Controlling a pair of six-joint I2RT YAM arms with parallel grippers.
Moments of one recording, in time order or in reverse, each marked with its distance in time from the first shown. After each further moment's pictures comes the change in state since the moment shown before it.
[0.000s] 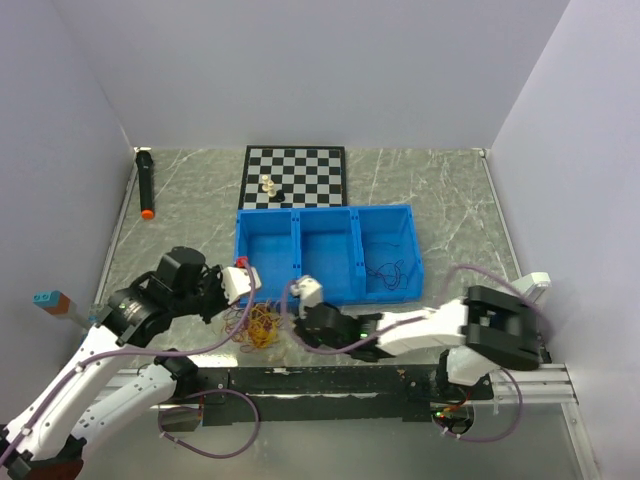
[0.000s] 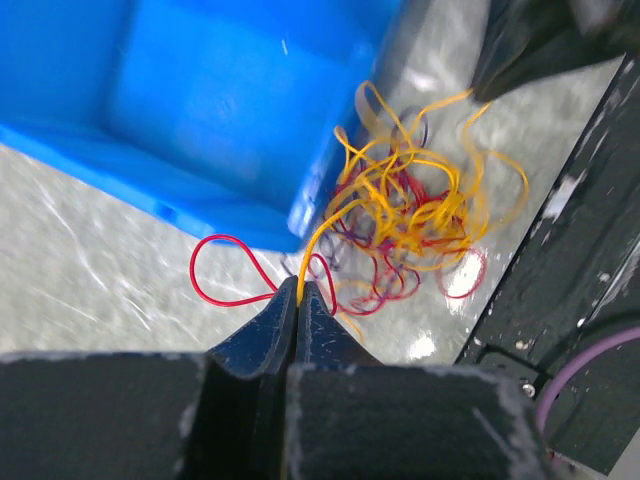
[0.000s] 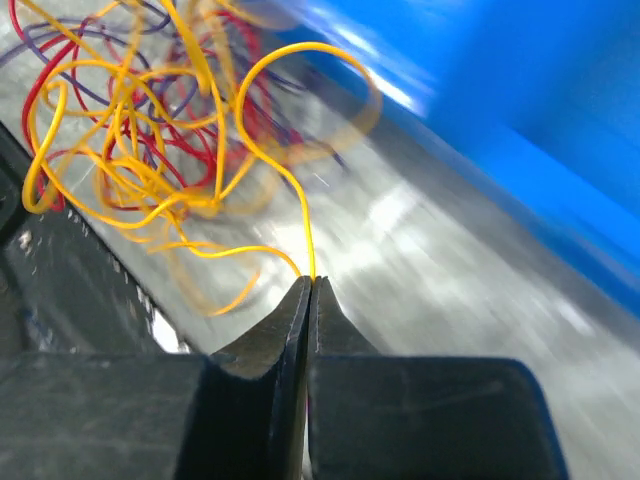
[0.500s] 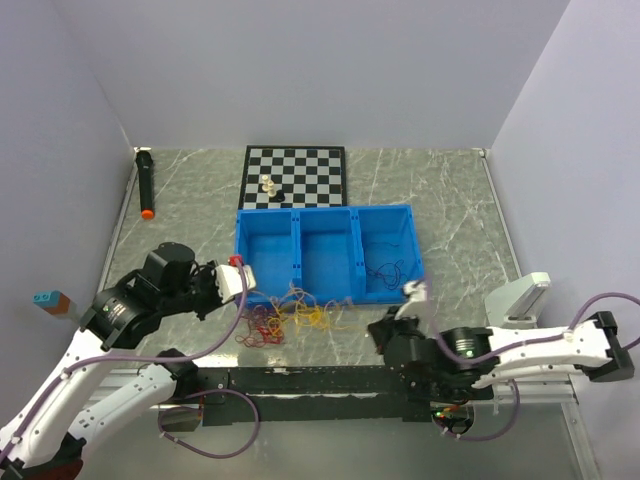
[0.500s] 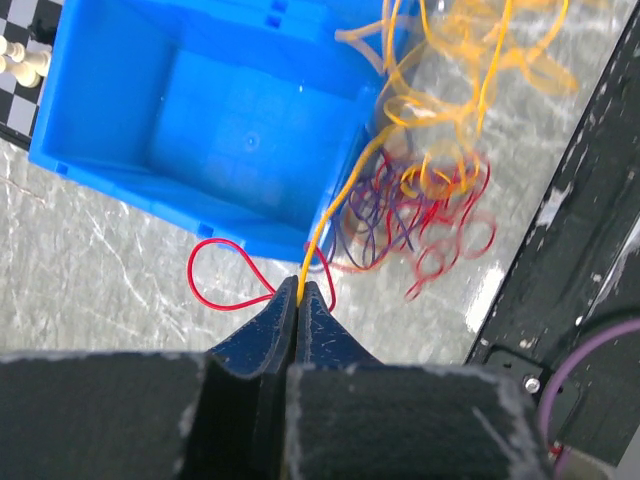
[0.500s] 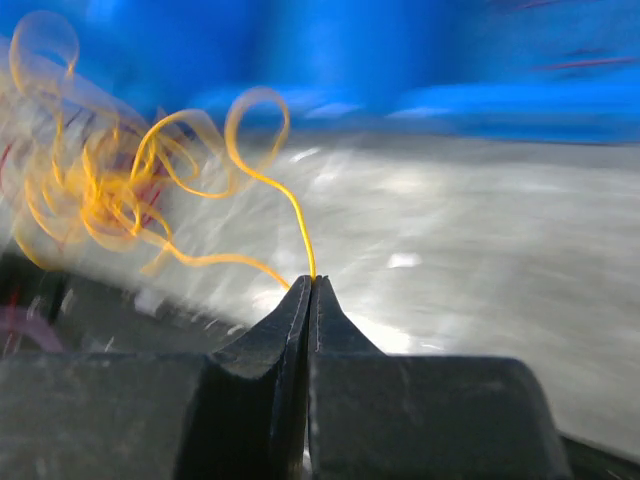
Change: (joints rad) left arm 0.000 0.003 0.122 -0.048 0.032 0.040; right arm 0.253 -0.902 -0.161 -0.924 0.529 0.682
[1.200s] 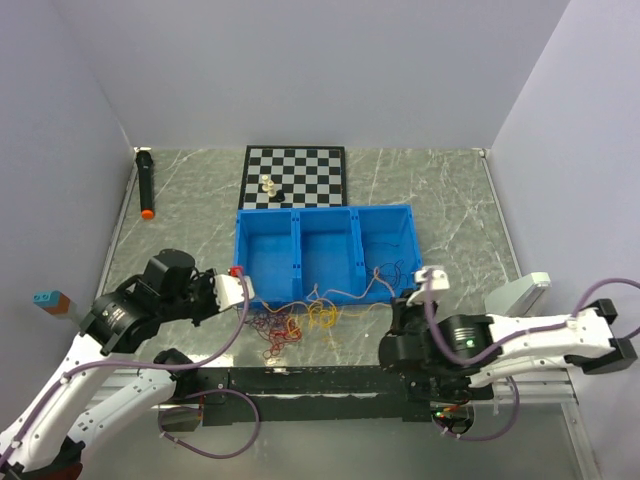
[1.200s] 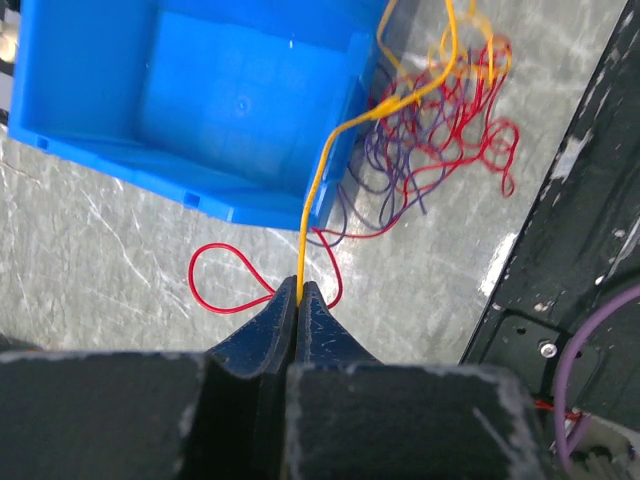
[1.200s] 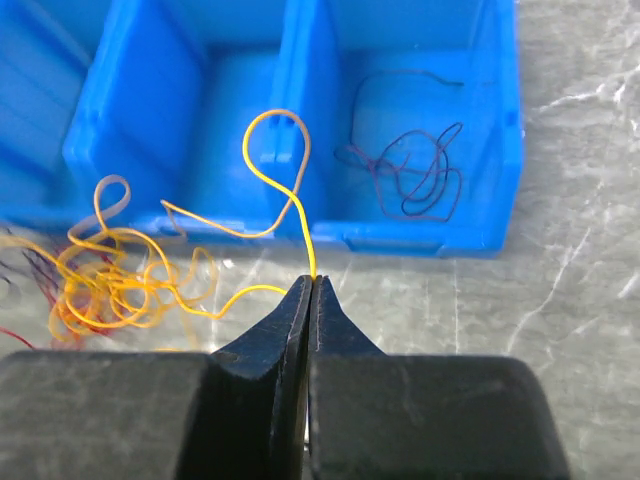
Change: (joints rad) left arm 0.000 -0.031 -0.042 -0.061 -0.035 0.080; right arm 0.035 0.136 0.331 -0.538 0.334 0.137
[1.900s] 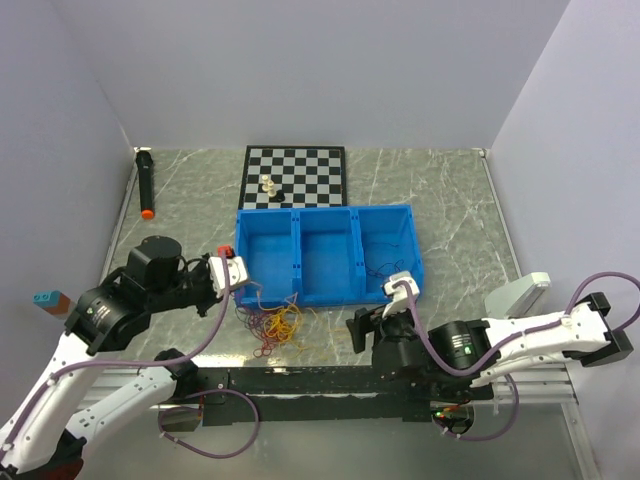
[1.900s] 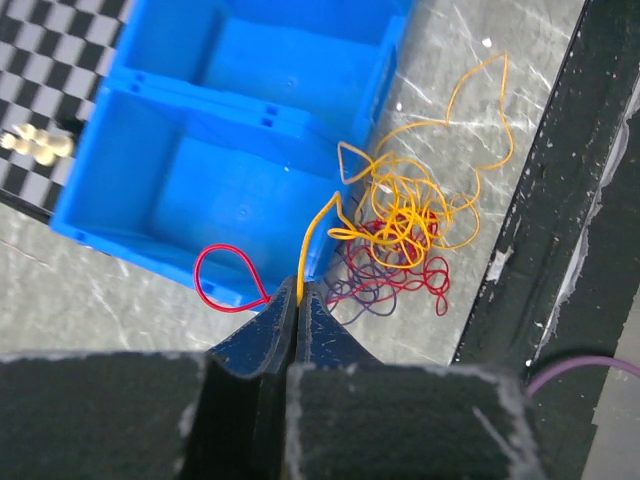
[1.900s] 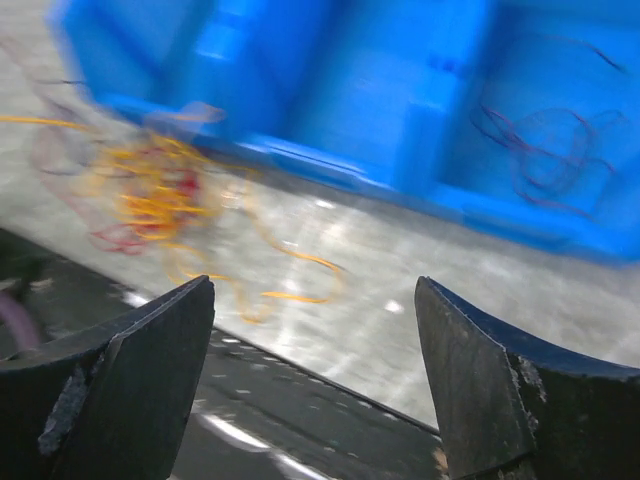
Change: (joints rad) left arm 0.000 0.041 0.159 0.084 0.159 -0.147; right arm 0.089 0.058 -0.024 0.285 -0.149 -0.262
